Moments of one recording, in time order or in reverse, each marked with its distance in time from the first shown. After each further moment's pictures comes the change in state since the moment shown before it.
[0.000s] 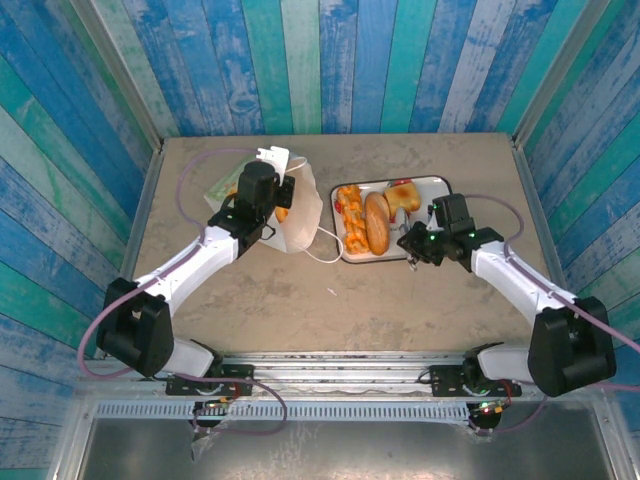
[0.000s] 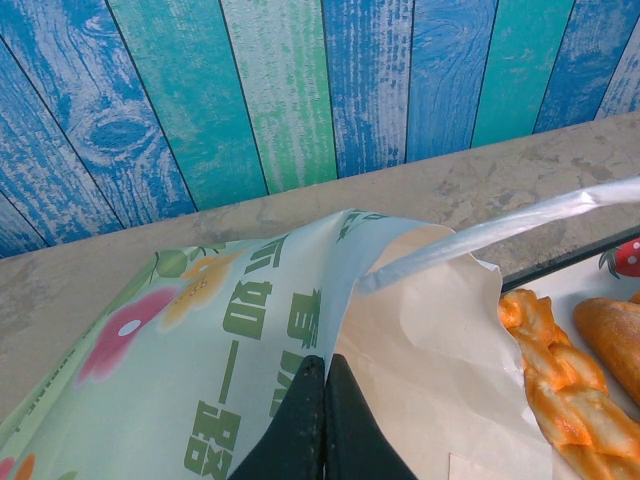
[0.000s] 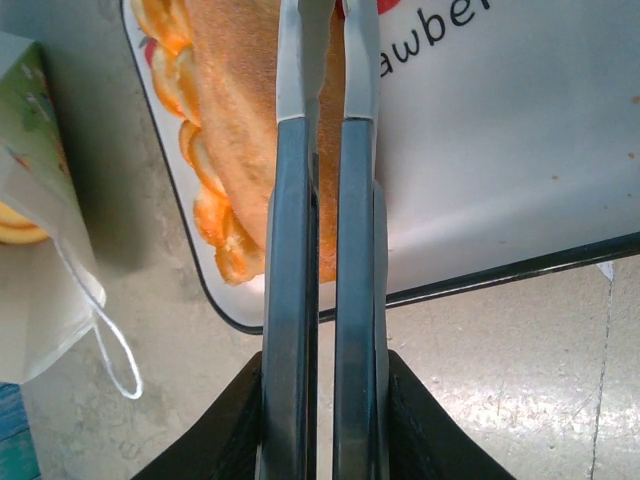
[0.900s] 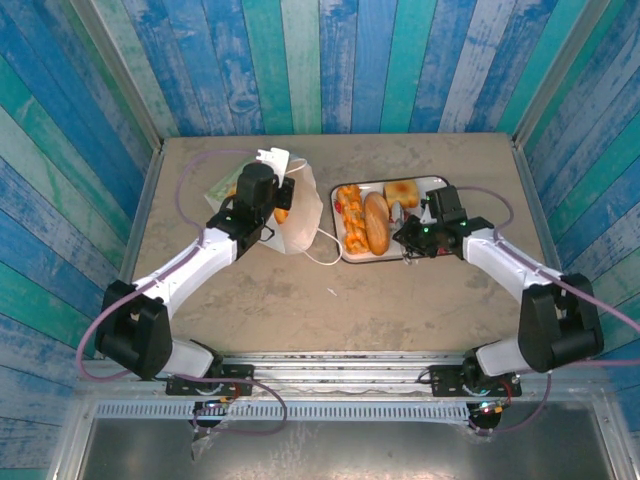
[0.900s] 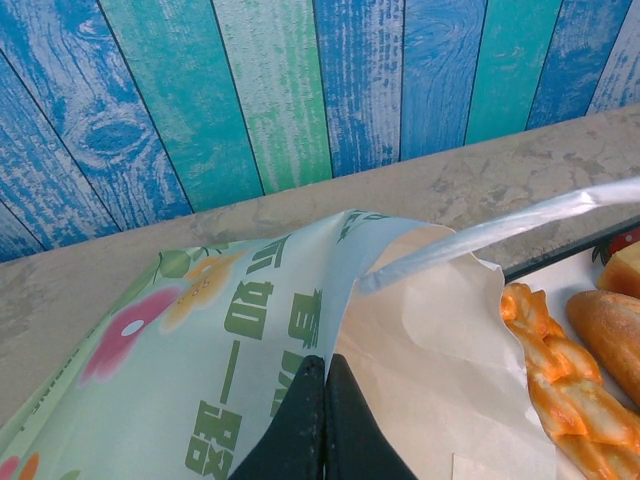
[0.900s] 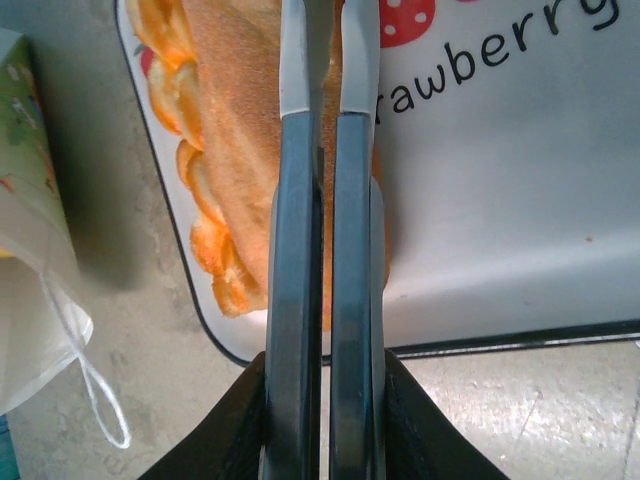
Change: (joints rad) left arm 0.000 -0.017 -0.016 0.002 0.014 0.020; right arm -0.002 0.090 0.073 0.010 -0.006 -0.051
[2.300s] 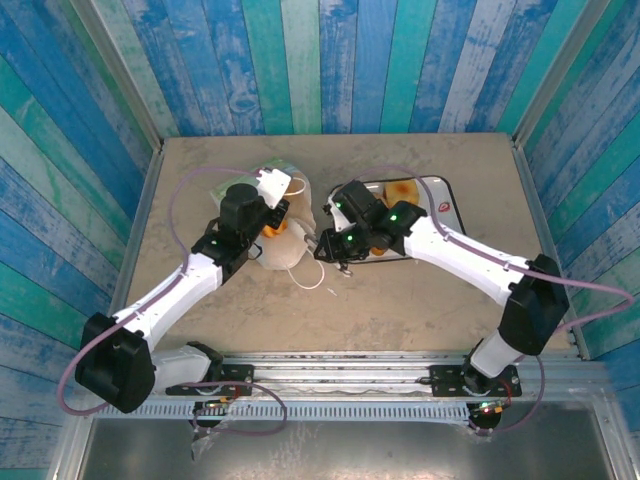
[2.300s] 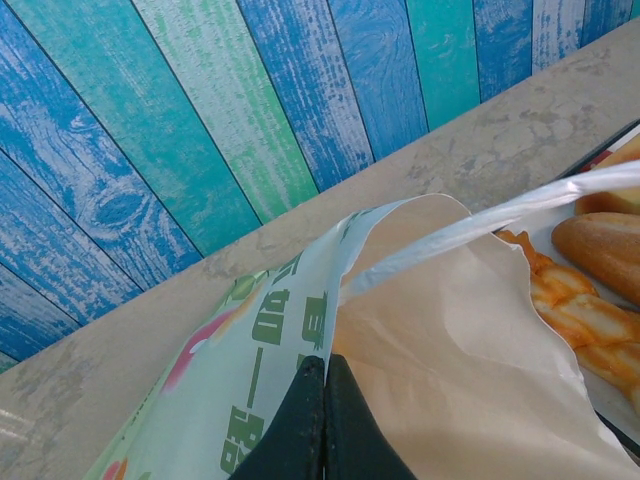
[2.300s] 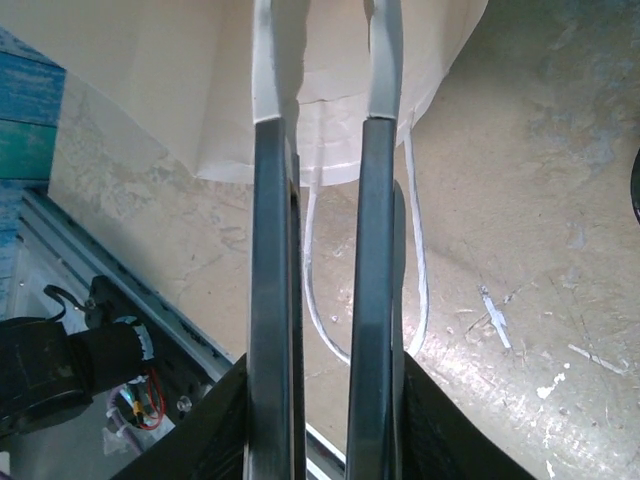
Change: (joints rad) left arm 0.000 -0.191 -0.181 0.067 0.090 0.275; right arm 0.546 0.215 0.490 -0.285 0.013 -0.120
